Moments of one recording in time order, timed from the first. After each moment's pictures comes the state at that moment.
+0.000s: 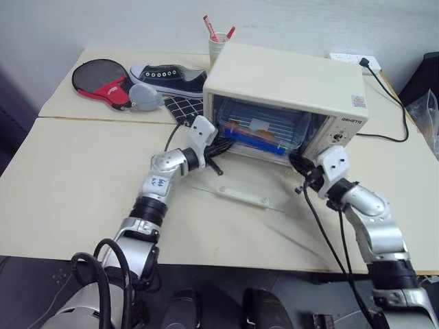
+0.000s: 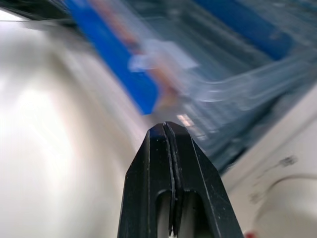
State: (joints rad) left arm -0.86 0.24 -0.07 0.63 -0.15 0.06 -0.73; right arm -0.29 -0.56 -0.07 -0.04 0.25 0.12 0.62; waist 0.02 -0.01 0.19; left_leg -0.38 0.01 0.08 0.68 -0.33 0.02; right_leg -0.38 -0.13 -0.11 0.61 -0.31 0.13
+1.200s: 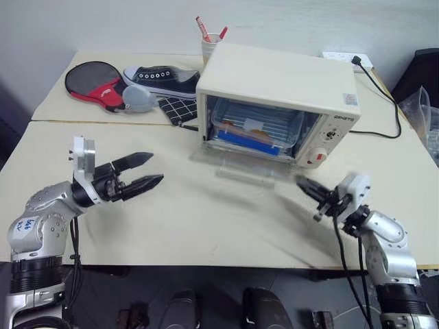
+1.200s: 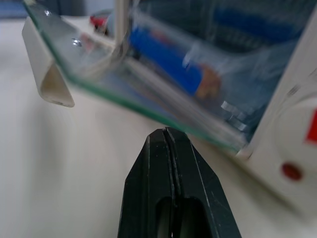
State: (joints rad) left arm -0.36 0.65 0.34 0.01 -0.72 0.52 -1.06; right arm -0.21 -0.51 -0.21 0.03 0.49 -0.05 0.88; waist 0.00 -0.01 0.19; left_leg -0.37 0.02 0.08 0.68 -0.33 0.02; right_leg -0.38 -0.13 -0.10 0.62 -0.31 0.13
